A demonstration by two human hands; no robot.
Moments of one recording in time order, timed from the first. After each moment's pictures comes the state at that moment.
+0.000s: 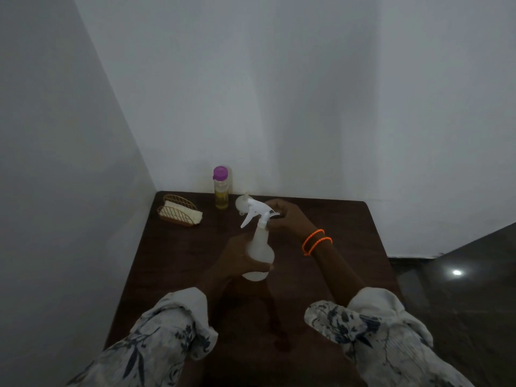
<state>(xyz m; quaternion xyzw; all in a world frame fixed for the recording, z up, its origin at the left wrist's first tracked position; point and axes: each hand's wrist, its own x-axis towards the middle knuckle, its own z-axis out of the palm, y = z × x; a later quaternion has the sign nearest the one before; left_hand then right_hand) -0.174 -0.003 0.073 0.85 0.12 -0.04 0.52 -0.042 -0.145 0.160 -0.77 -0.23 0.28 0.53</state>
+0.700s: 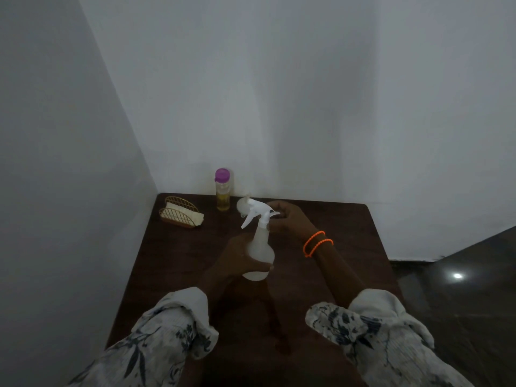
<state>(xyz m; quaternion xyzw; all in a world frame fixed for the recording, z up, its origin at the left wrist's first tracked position) -0.171 0.003 0.072 0.85 0.11 -0.04 0.51 -0.044 -0.142 0.164 -0.75 -0.21 0.29 0.56</state>
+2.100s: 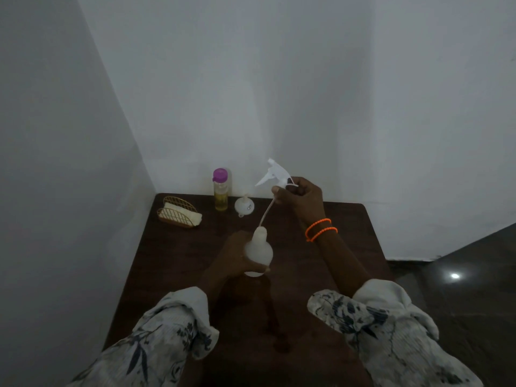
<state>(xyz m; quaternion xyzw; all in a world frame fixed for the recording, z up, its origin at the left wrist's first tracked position) -0.169 0.006 0.056 0.88 0.14 -0.04 0.45 -0.032 -0.144 0.199 -0.67 -0.13 0.13 0.72</state>
